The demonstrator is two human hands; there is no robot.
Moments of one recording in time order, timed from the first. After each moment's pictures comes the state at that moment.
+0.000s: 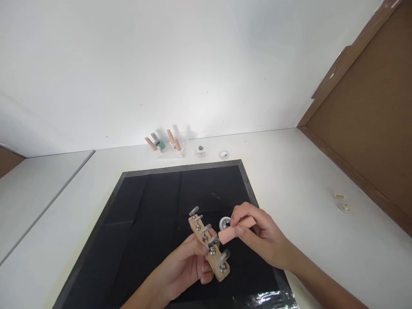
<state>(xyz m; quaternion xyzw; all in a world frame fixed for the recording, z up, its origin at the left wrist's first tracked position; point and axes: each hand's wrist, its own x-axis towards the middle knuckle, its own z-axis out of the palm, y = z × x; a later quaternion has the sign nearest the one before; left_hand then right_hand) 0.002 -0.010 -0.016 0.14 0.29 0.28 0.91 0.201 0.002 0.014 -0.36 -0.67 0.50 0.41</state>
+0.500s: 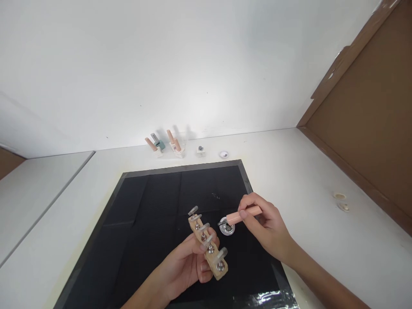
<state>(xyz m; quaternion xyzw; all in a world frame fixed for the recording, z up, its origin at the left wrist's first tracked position) -0.002 -0.011 -0.016 0.14 0.25 0.28 0.92 0.197 0.004 0.016 -0.44 -0.64 0.43 0.47</state>
